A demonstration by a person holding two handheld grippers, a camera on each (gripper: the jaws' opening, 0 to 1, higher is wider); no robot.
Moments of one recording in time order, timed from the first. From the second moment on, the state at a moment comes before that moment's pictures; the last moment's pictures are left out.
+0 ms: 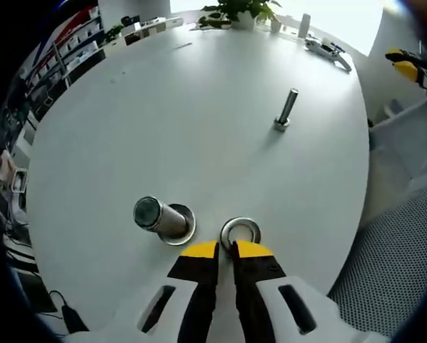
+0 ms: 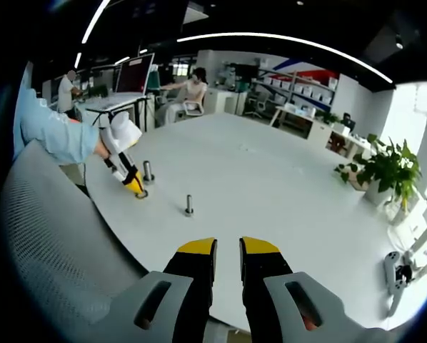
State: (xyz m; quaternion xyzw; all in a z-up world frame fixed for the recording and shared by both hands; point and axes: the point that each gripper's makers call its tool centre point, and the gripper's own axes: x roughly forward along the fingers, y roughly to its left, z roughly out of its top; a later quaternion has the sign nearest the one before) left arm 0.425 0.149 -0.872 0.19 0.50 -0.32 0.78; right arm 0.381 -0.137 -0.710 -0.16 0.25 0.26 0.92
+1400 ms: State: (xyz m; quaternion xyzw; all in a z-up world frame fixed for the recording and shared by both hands) left arm 0.428 0.157 -0.823 0.15 0.51 -0.25 0.81; right arm 0.381 -0.137 -0.711 -0.16 0.25 0.26 0.92
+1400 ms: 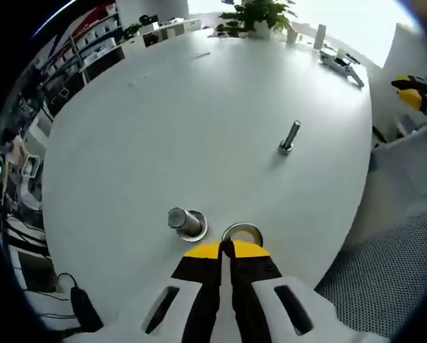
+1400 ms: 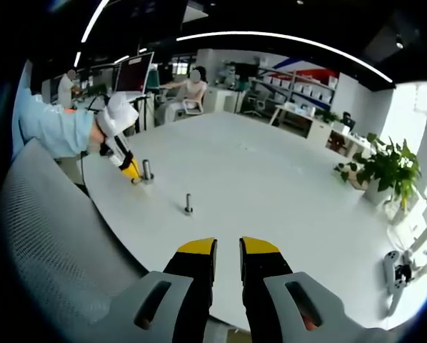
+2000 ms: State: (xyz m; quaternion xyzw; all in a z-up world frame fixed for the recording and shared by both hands) left arm 0.464 0.174 -0.784 0.17 0.50 -0.22 0.82; right arm 0.381 -0.136 -0.709 -0.16 0.25 0.27 0.92
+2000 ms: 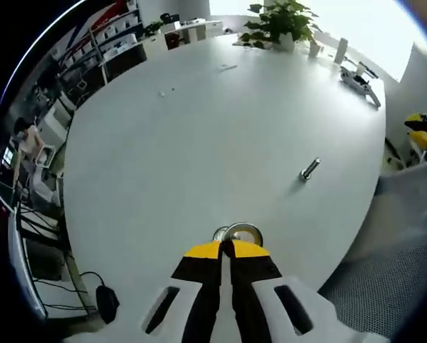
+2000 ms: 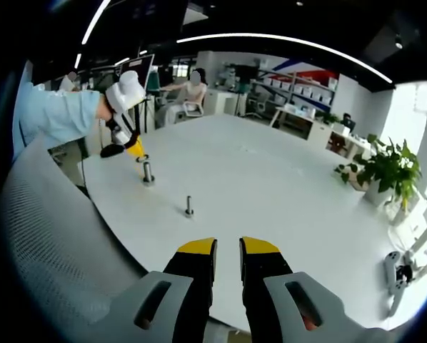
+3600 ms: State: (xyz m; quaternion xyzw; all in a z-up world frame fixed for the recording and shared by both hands) left arm 0.475 0.182 -0.808 0.17 0.55 -0.24 0.78; right arm 0.381 -0.137 -0.710 -0.16 0.25 0.26 0.92
